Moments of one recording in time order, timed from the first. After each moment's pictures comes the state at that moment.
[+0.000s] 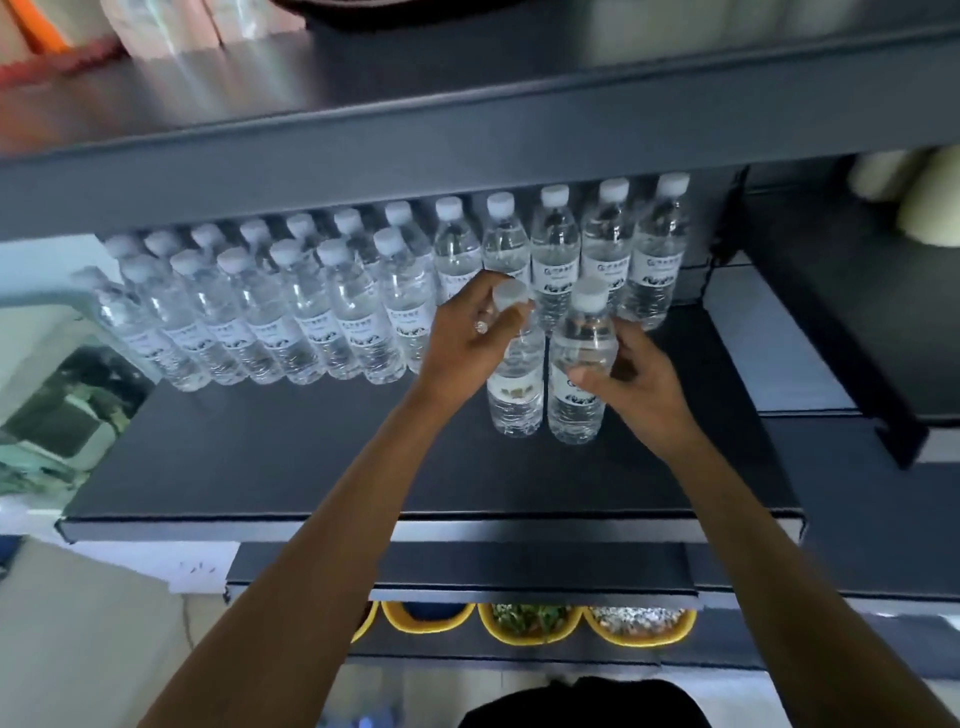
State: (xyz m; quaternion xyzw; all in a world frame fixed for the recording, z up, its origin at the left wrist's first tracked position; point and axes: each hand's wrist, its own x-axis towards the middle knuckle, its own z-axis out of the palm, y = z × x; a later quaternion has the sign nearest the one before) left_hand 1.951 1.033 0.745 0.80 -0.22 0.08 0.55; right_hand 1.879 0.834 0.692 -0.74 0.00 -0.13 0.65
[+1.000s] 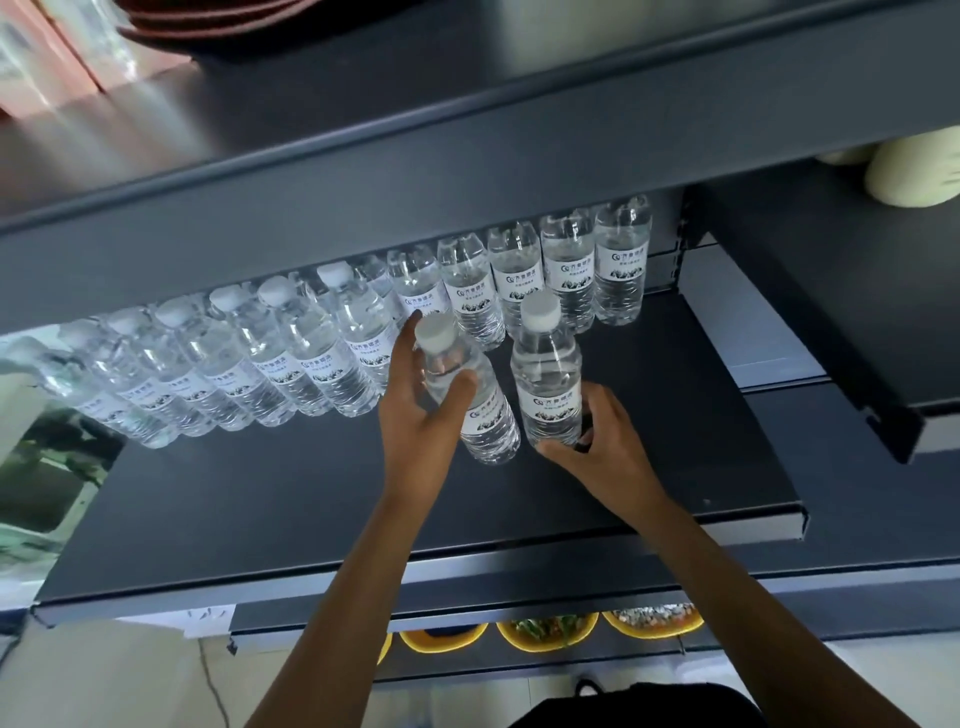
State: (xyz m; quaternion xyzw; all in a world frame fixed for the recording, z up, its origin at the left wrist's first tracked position) left_hand 1.919 1.037 0.715 0.75 -0.14 0.10 0.64; right_hand 1.876 0.842 0.605 -0.84 0.06 -0.13 0.53
